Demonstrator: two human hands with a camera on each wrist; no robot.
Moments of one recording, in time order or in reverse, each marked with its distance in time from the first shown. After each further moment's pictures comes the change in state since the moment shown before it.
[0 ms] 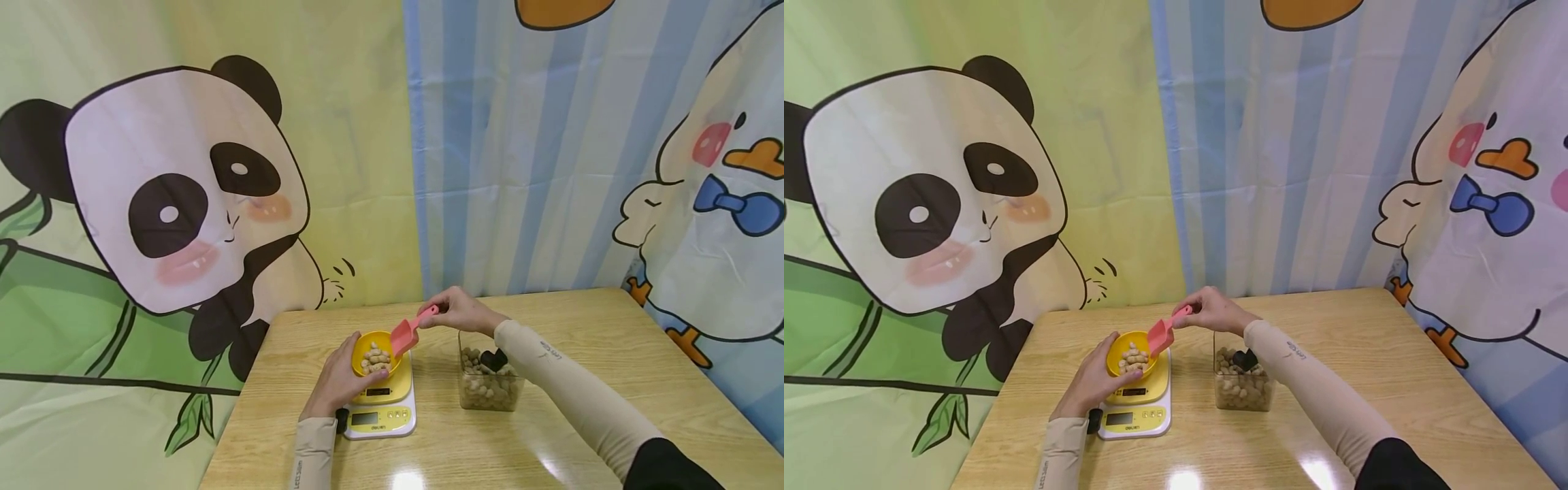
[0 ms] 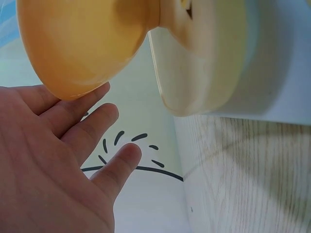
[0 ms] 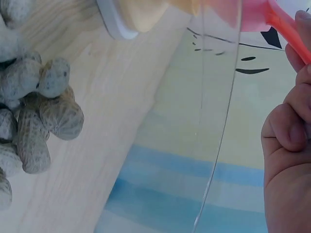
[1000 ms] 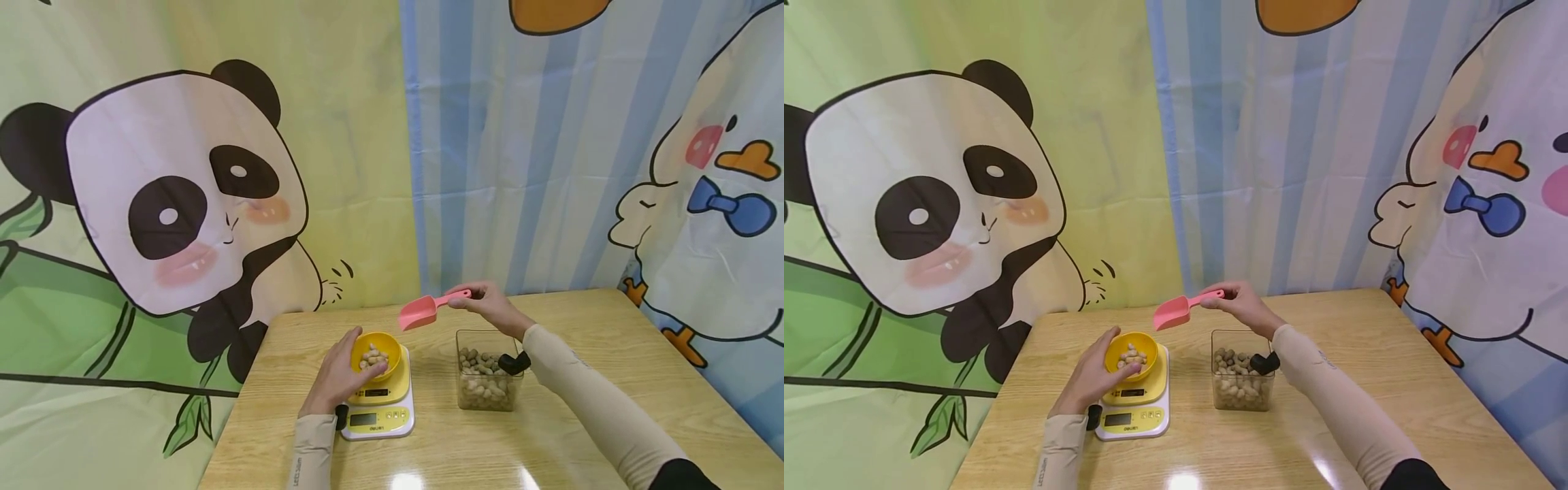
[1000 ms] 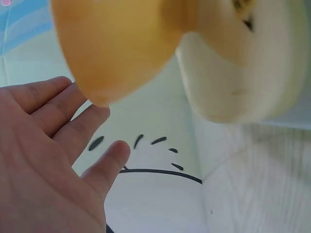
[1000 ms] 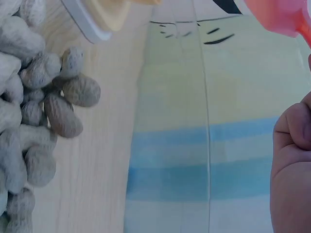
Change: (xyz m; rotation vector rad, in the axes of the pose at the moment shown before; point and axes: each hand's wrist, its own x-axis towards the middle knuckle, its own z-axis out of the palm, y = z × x) left_hand 0.000 0.016 -0.009 -0.003 0.021 0.034; right_hand -0.045 0.015 -0.033 0.290 0.267 0.052
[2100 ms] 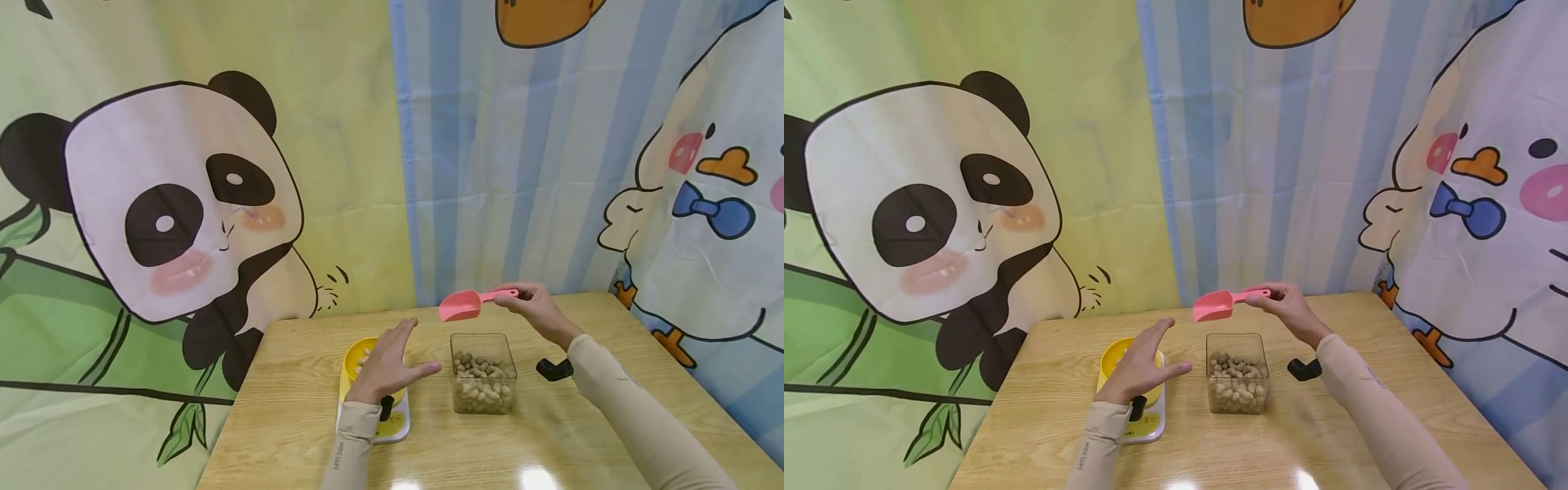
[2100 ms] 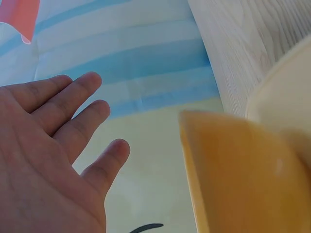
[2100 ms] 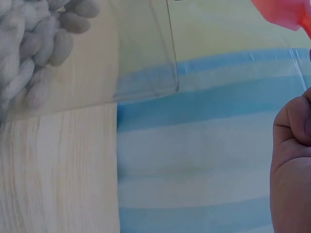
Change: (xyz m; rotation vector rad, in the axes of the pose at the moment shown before) left_hand 0.022 0.090 0.043 0.044 -0.112 0.295; right_hand -0.058 0.000 -0.071 -0.053 0.168 -0.033
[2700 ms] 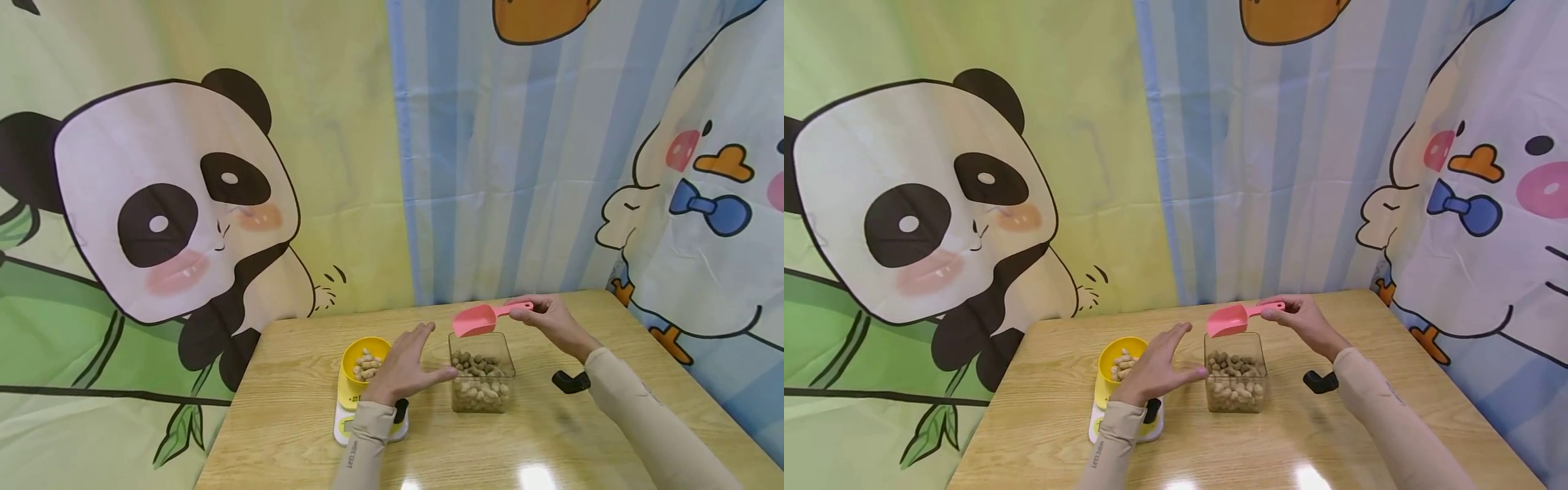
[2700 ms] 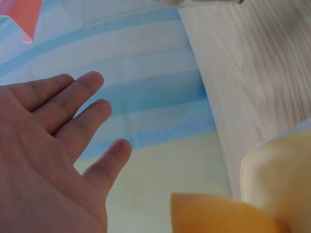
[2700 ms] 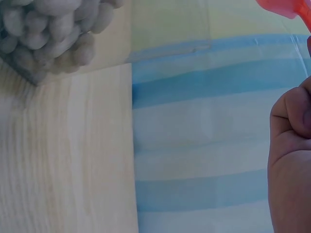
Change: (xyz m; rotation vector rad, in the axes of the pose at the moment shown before) left_hand 0.009 0.018 0.024 0.011 -0.087 0.017; right_hand -0.033 0.012 -0.020 -0.029 -0.024 0.022
